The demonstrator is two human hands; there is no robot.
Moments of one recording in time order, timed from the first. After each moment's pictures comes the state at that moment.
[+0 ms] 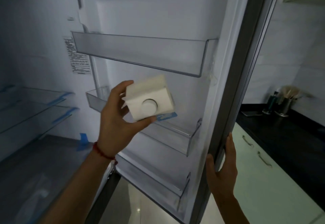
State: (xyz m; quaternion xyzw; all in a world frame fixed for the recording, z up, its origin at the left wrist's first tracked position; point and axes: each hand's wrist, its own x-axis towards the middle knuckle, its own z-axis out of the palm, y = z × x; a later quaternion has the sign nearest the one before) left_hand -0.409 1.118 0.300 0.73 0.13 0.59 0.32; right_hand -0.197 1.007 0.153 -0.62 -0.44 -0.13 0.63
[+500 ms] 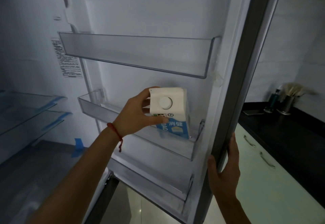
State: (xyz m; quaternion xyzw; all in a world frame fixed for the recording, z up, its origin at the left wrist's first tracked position) left_hand -0.350 1.188 0.294 0.83 0.14 0.38 0.38; right_hand -0.181 1.025 0.161 -0.64 -0.42 -0.10 0.63
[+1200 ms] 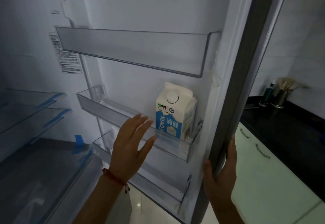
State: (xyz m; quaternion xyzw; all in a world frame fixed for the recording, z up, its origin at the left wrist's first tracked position) left_hand -0.389 1.153 0.206 0.84 0.23 0.50 0.02; right_hand -0.222 1.012 0.157 -0.66 -0.41 -0.13 0.62
